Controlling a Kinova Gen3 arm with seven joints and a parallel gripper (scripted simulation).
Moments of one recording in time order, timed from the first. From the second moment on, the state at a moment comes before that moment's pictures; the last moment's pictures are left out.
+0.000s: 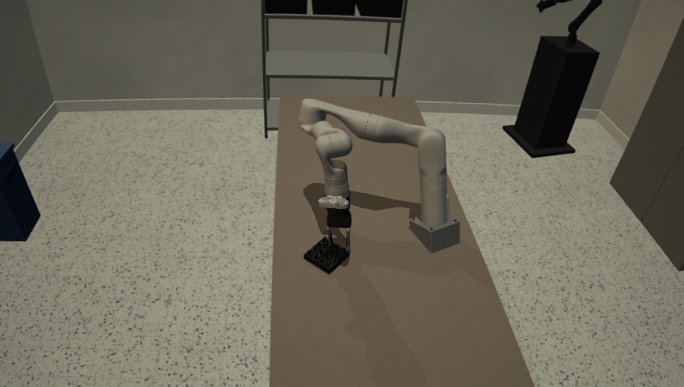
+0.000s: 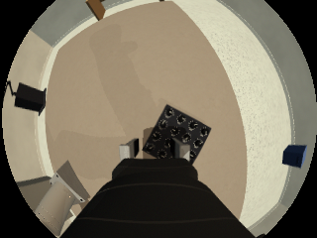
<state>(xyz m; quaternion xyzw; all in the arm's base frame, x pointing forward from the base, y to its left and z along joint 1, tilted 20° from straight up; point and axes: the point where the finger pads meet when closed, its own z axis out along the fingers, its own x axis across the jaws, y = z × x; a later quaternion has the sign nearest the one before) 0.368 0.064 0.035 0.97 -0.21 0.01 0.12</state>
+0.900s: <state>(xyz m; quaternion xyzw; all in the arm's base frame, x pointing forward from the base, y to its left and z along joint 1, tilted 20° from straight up) 0.368 0.061 0.034 0.96 -0.26 0.03 0.12</state>
